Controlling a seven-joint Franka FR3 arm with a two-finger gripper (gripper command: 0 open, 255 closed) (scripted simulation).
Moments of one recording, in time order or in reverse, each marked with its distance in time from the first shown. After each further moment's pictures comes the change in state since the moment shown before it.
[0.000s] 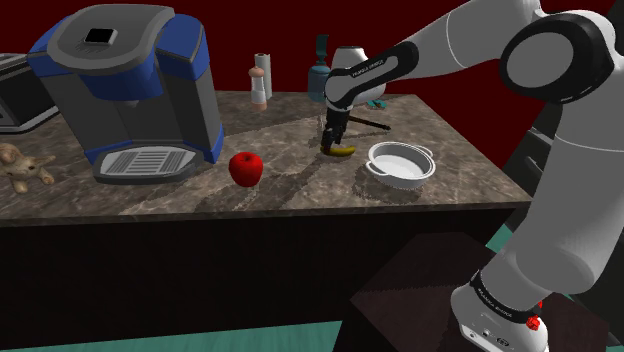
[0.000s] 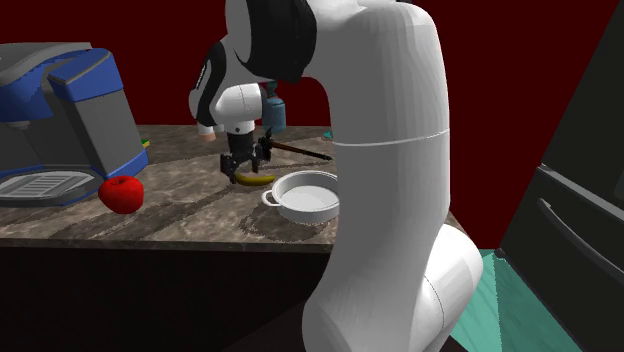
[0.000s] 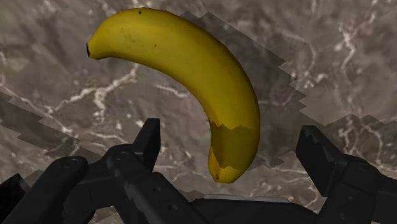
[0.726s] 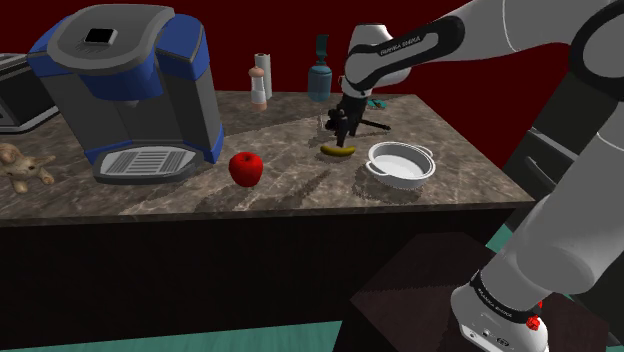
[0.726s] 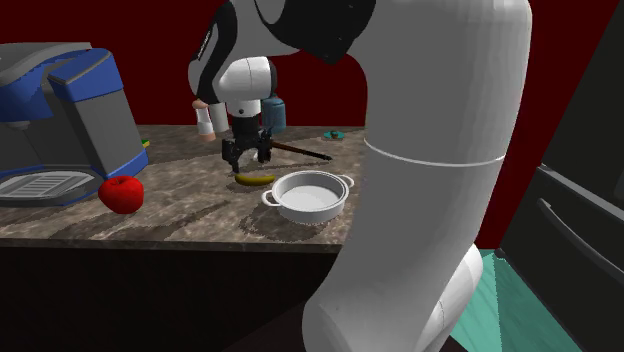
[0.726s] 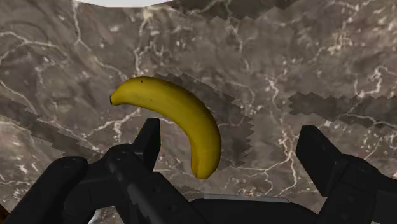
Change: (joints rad) arm 0.003 -0.230 -0.008 -0.139 -0.014 -0.095 0.054
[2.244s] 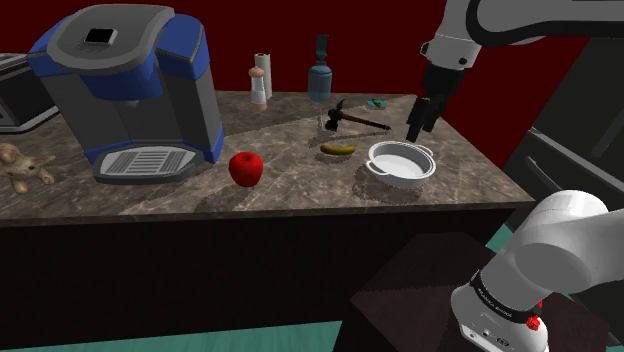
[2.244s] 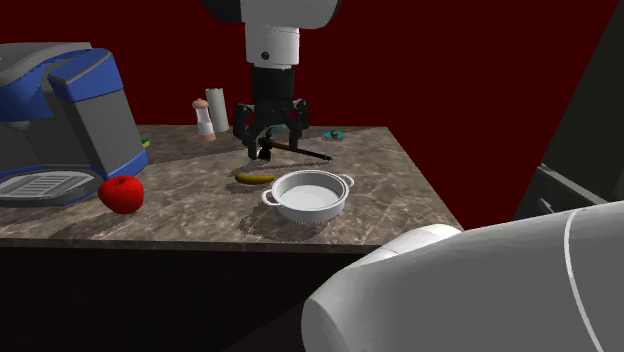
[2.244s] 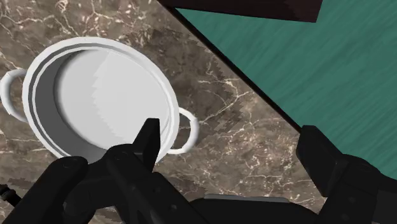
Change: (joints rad) arm -0.034 -0.798 0.051 -0.376 0.000 -0.436 0.252
